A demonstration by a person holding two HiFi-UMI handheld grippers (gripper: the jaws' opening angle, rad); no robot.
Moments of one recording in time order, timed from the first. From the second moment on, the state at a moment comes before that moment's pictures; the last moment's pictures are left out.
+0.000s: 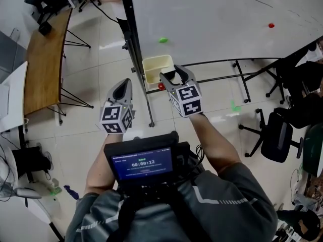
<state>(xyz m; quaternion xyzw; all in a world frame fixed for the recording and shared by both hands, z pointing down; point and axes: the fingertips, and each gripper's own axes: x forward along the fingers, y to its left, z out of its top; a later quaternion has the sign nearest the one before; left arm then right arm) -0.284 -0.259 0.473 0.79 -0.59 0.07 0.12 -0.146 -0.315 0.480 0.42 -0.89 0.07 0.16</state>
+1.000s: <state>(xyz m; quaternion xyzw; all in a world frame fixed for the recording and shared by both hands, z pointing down) -0.274 -0.249 0.469 0.80 -0.58 0.07 0.13 -0.149 -0.311 0.503 0.44 -0.87 0.07 0.19</state>
